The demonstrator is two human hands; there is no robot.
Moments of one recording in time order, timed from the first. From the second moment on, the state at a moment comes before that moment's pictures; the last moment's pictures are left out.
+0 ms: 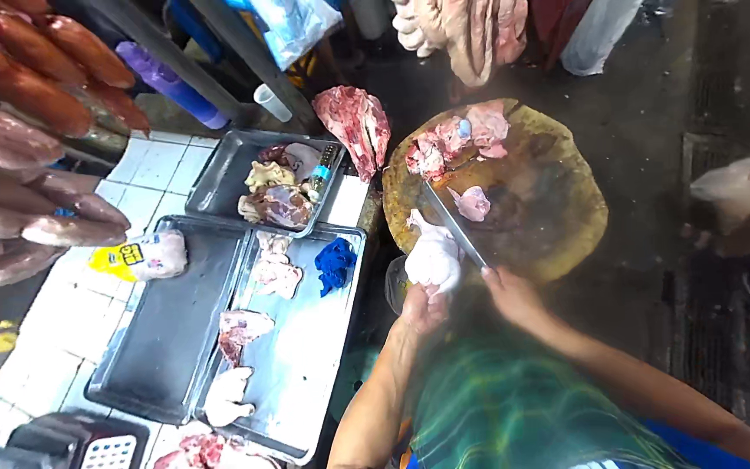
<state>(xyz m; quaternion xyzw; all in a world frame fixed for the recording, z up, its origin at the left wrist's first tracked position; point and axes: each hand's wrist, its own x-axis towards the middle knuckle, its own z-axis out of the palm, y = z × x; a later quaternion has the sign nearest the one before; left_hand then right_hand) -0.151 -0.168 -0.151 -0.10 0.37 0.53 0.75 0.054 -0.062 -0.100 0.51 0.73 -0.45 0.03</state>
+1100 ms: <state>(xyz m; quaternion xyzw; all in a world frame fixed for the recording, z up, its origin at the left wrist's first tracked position) -0.126 -0.208 -0.163 -0.09 0.35 0.61 0.70 0.048 -0.115 -0.133 0.59 0.67 -0.43 0.10</state>
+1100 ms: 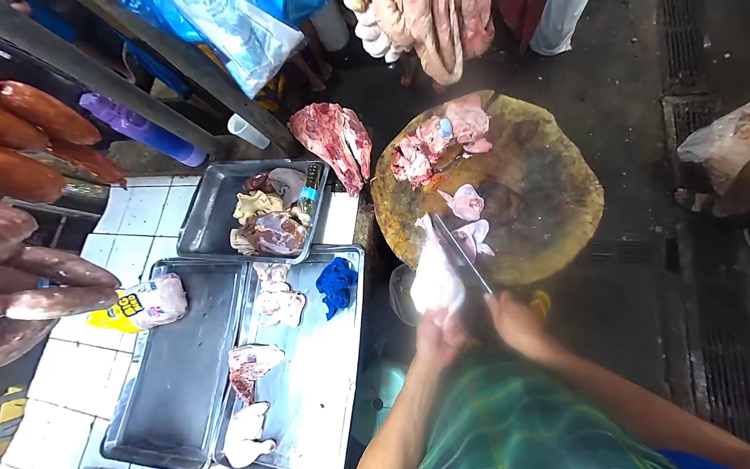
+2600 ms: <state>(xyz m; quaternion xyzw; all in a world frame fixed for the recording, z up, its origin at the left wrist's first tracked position) -0.126 -0.131 -0.176 -0.01 0.49 0.68 0.55 0.153 0.139 -0.075 0.18 0.97 -0.13 0.11</state>
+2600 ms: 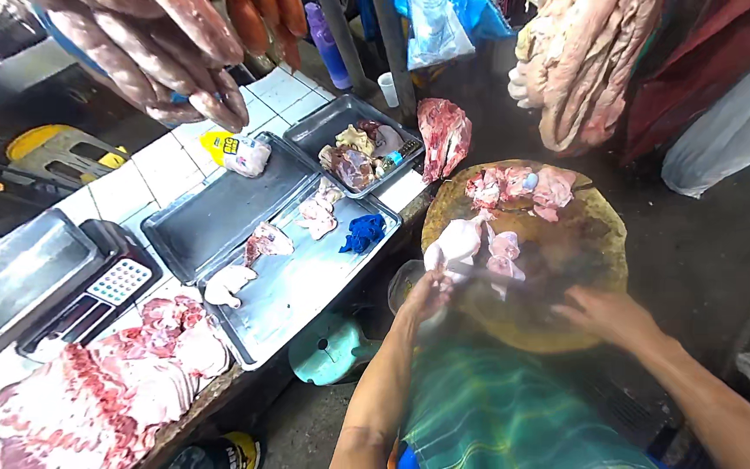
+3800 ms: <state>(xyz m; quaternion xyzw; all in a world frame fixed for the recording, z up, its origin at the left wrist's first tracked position) -0.112 -0.149 -0.133 0.41 0.85 0.10 0.31 0.141 -0.015 -0.116 0.47 0.80 -0.36 0.13</state>
